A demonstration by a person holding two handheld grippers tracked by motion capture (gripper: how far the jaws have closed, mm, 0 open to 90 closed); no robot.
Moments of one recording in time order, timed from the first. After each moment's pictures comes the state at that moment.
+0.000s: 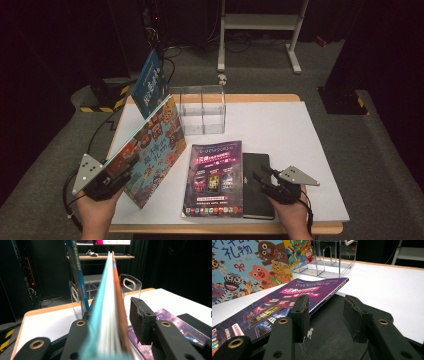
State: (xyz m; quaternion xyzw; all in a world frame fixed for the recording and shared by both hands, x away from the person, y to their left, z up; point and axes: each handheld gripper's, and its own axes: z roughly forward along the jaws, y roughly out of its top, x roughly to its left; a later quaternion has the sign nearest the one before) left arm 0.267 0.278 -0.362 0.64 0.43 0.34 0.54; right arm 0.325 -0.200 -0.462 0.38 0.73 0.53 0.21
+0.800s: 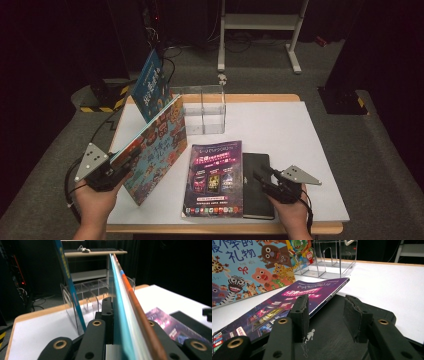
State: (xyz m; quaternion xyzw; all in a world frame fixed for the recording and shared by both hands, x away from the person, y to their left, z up) left arm 0.284 0.268 -0.343 0.66 0.41 0.33 0.54; right arm 0.327 -0.203 -0.463 0.39 0.72 0.55 0.19
